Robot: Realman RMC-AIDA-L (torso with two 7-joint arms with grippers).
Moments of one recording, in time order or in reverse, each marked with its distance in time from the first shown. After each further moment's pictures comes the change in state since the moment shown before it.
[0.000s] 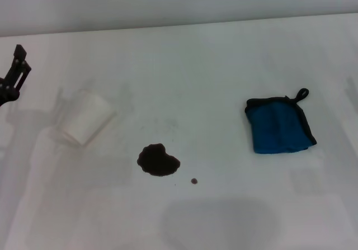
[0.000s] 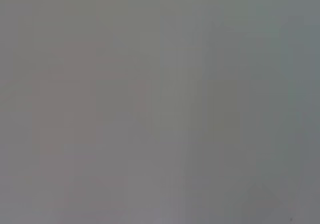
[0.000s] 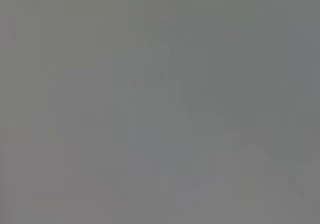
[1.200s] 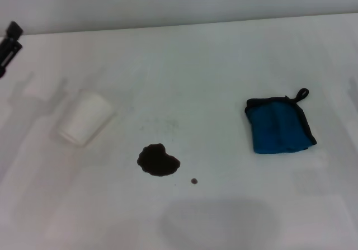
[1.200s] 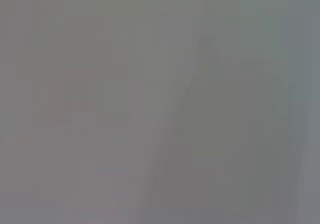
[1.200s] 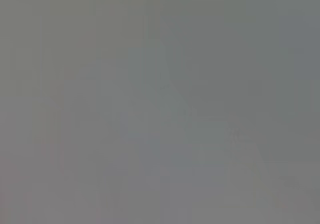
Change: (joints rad) left arm -0.066 0.122 -0.002 -0.037 0.177 0.018 -0.416; right arm -0.008 0.000 0.000 -0.006 0.000 -0.016 0.000
